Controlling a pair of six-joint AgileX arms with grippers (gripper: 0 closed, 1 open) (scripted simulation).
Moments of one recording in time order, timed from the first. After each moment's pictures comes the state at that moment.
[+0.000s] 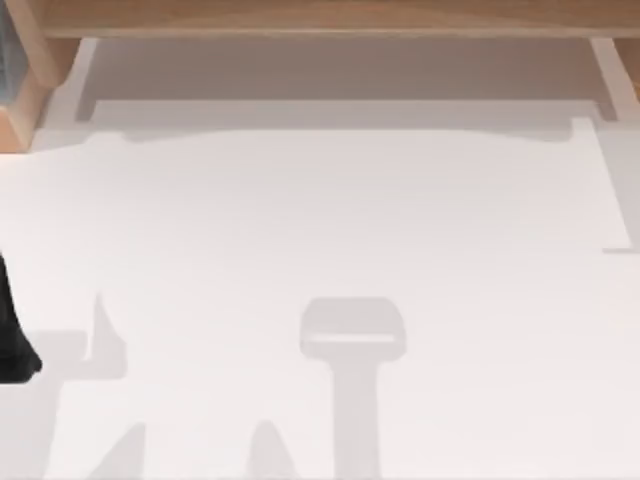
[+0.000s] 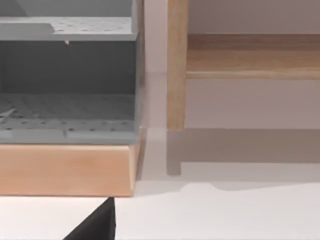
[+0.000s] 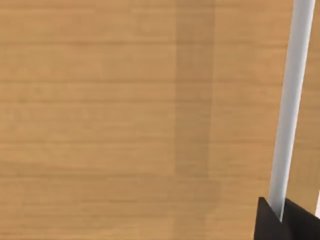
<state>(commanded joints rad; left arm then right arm) 0.00 0.00 0.00 0.00 0.00 0.00 -0.71 2.06 0.48 1.58 -0.67 -1.55</state>
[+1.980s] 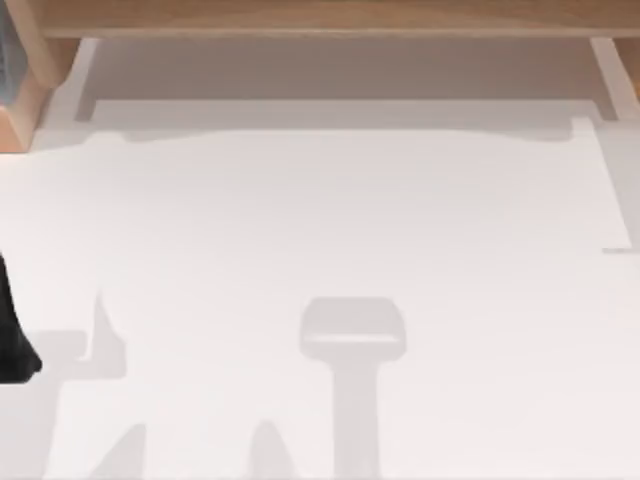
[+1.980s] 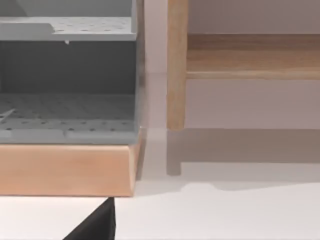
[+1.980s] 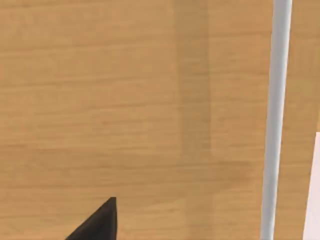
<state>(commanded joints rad) 0.00 0.00 0.00 0.00 0.00 0.00 -0.79 2.04 0.49 1.53 -0.70 -1.50</state>
